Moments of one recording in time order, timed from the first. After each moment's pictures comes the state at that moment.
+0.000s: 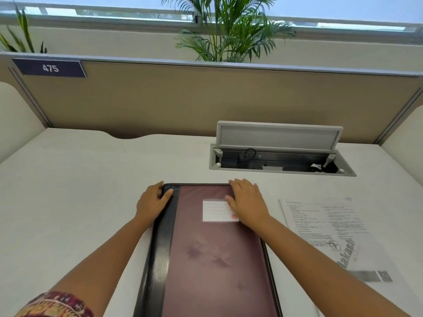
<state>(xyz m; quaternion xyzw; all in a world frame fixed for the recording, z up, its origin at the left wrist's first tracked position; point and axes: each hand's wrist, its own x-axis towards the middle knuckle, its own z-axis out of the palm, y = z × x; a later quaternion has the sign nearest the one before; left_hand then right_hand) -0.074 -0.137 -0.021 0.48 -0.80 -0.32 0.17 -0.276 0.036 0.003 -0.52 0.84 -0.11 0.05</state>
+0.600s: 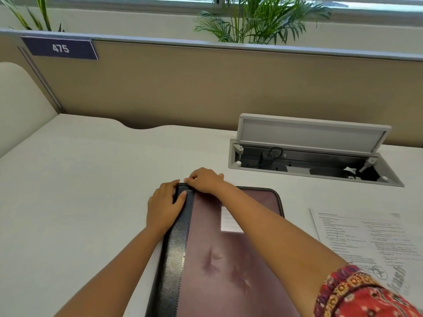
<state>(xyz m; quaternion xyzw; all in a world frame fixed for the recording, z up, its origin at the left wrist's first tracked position) -0.076 -0.139 -0.038 0.47 -0.82 -0.24 0.23 -0.224 -0.123 0.008 -0.54 0.78 -0.14 0.29</state>
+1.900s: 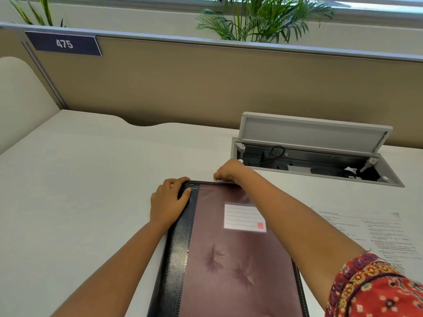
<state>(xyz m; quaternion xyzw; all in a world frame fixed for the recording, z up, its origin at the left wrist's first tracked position) -0.080 -0.141 -0.039 0.47 -0.83 -0.23 0.19 -0.274 -0.115 0.022 -0.39 0.85 -0.11 0.33</state>
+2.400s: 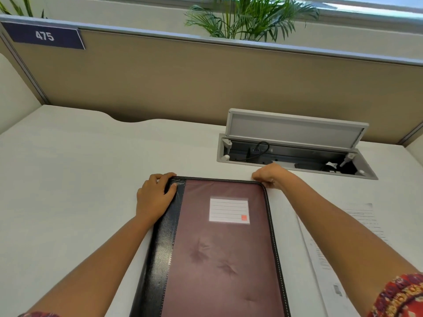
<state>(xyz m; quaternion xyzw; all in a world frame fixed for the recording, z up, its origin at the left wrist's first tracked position) -0.080 -0.144 -0.043 0.48 -0.83 -0.22 0.20 -0.362 -0.024 0.020 -0.19 0.88 -0.24 0.35</state>
